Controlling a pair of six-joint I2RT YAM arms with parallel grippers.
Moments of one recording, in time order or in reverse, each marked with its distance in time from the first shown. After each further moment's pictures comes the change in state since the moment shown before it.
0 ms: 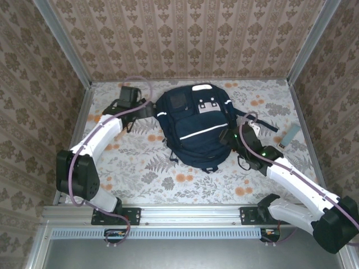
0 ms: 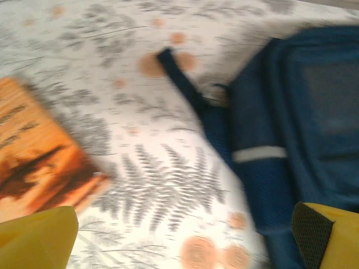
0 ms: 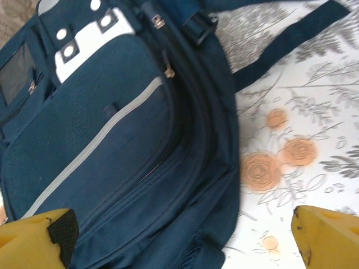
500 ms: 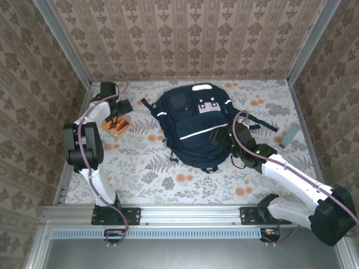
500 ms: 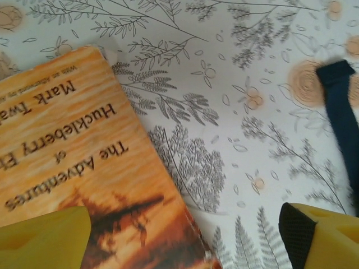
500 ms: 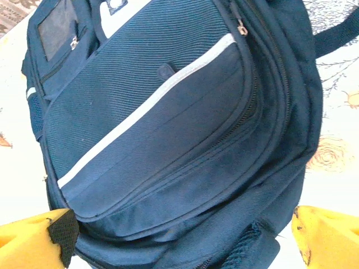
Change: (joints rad) left arm 0.288 0.401 0.233 -0.044 0.121 -0.029; right arm 0.037 0.063 0.006 0.089 -0.128 -0.014
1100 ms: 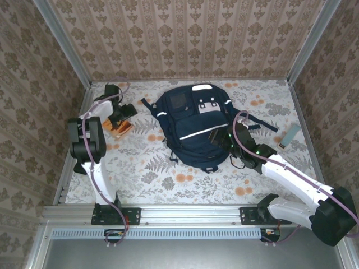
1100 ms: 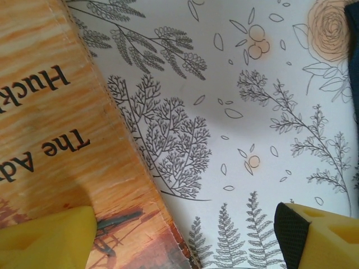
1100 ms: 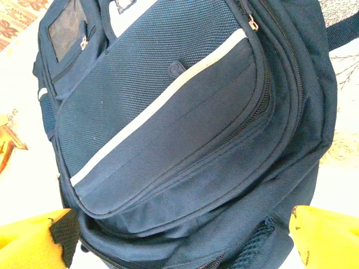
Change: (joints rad) left arm -0.015 0.066 -0.017 -0.034 0.141 -0.079; right arm 0.011 -0.003 0.000 0.016 -0.008 0.037
